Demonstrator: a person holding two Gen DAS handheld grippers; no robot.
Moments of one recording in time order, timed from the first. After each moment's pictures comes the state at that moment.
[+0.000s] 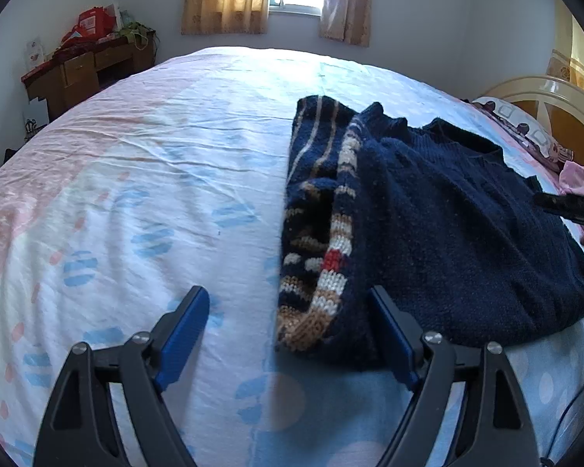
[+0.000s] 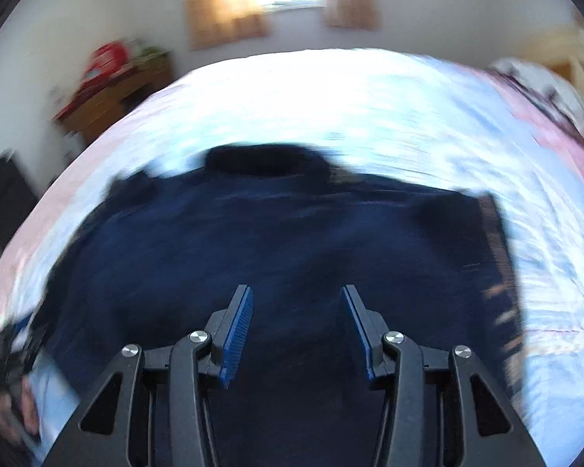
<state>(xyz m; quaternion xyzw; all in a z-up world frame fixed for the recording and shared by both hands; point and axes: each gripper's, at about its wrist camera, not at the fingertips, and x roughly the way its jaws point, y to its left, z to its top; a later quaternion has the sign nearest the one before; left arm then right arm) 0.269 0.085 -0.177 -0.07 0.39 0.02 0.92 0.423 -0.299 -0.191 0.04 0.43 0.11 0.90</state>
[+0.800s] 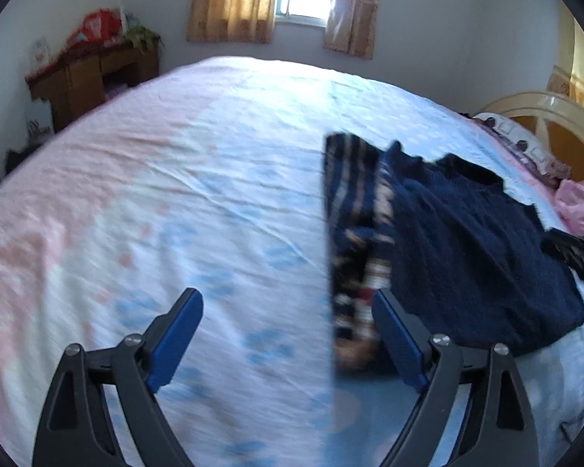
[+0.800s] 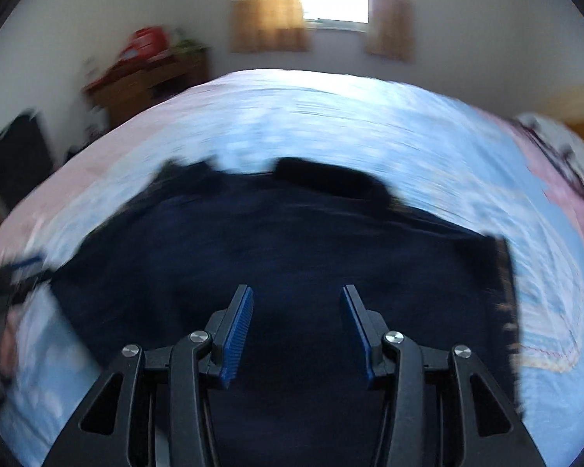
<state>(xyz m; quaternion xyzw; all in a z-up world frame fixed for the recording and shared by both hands) 0.268 0.129 -0.142 -0.07 0.37 0.02 0.93 0.328 -0.188 -0.161 -0.10 0.35 0.20 0.91</state>
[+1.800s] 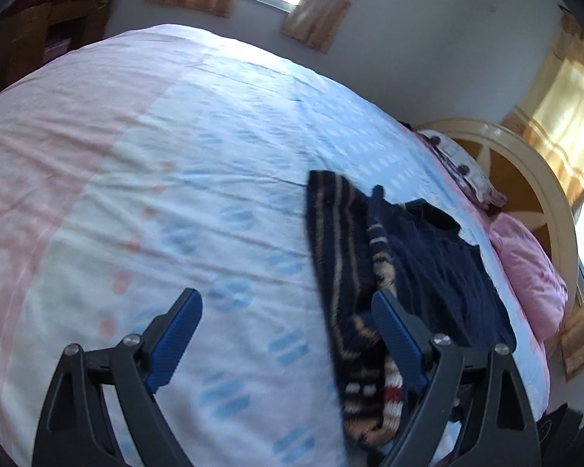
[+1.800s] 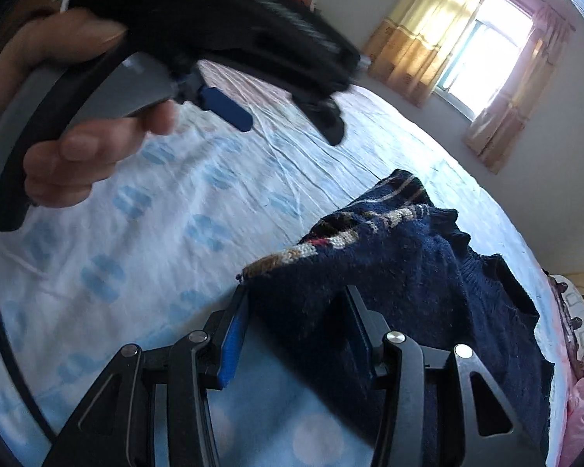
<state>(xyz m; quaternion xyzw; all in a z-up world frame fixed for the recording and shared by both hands) 0.357 0.190 -0.142 -0.18 0.40 -0.16 0.88 0.251 0.035 -0.228 -0.31 0.28 0.25 0.87</state>
